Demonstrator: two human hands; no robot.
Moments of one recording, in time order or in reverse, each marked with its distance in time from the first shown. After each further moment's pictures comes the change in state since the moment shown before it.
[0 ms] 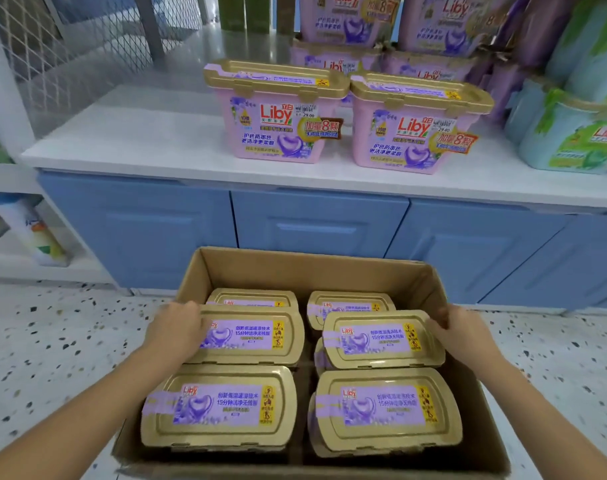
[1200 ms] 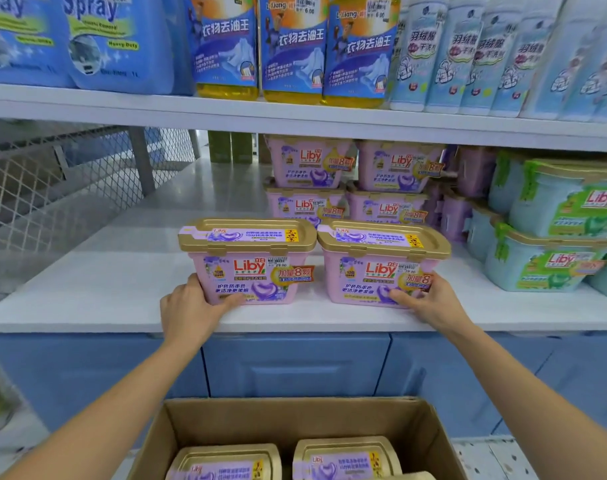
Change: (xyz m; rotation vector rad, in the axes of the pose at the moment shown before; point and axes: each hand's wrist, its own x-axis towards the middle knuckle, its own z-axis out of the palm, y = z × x) left_hand 0.139 0.085 -0.162 -0.612 0.576 0.023; right_hand 0.136 -0.107 -0.146 0.837 0.200 -0.331
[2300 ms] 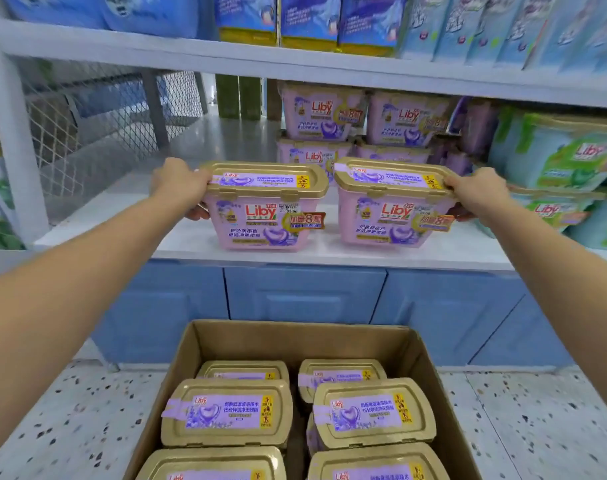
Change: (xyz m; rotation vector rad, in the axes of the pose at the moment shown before) left_hand 0.034 0.034 -0.102 -0.326 -0.149 -0.233; right_hand 0.001 -0.090 -0.057 -0.393 0.294 0.136
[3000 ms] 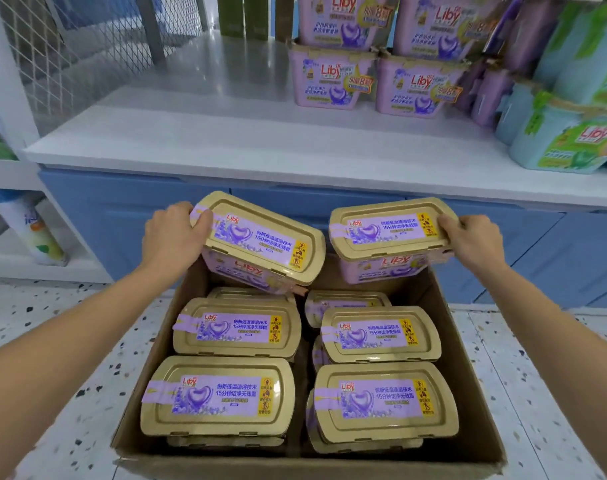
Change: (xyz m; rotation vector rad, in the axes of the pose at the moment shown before) left_hand -0.108 -0.147 0.036 0.467 0.098 0.197; right_hand -0.109 0.125 0.071 -0.211 -0.130 -0.030
